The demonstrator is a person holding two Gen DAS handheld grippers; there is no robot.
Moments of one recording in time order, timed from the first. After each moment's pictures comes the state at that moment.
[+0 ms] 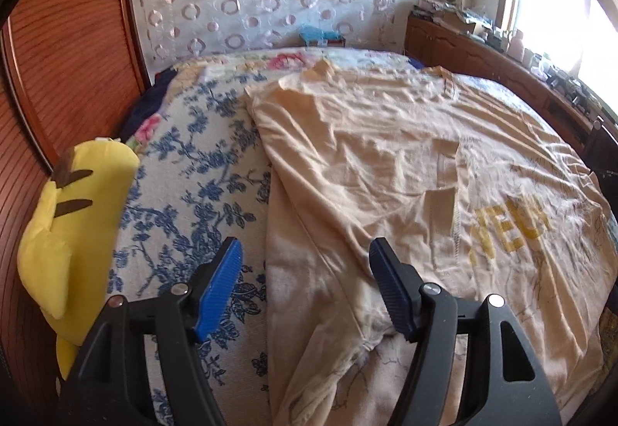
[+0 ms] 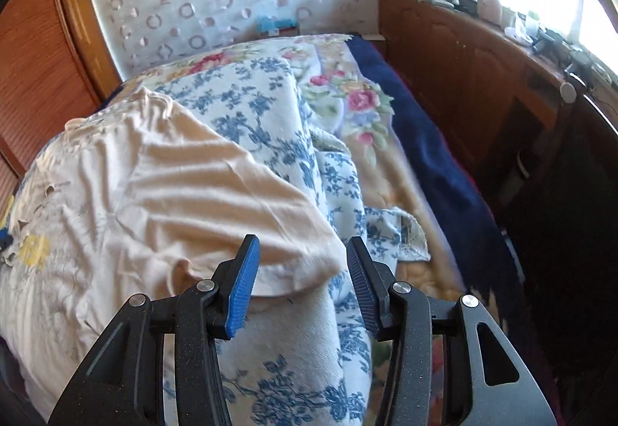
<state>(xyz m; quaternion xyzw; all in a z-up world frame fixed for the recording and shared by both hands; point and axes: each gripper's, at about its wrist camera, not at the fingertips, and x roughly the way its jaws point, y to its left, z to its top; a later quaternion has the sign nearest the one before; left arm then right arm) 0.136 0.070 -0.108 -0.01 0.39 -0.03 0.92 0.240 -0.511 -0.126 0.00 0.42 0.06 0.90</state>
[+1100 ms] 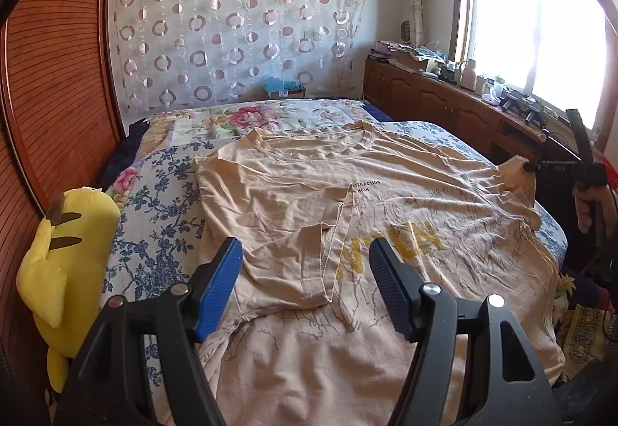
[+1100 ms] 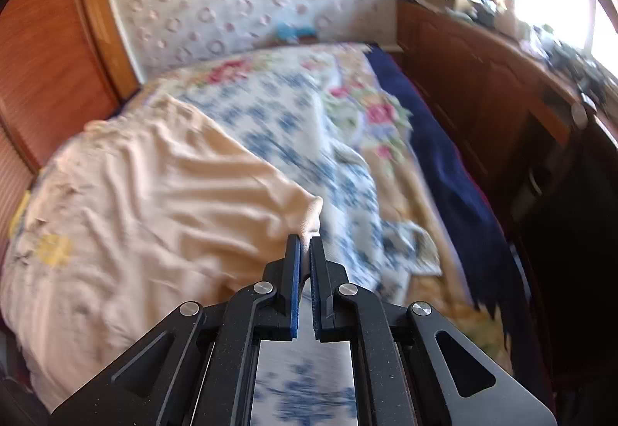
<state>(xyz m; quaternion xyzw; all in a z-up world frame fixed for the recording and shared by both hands) 0.071 0.015 -0.047 -0.01 0.31 -0.09 0.95 0.238 -0.491 -0.097 0.00 0.40 0.10 0.91</state>
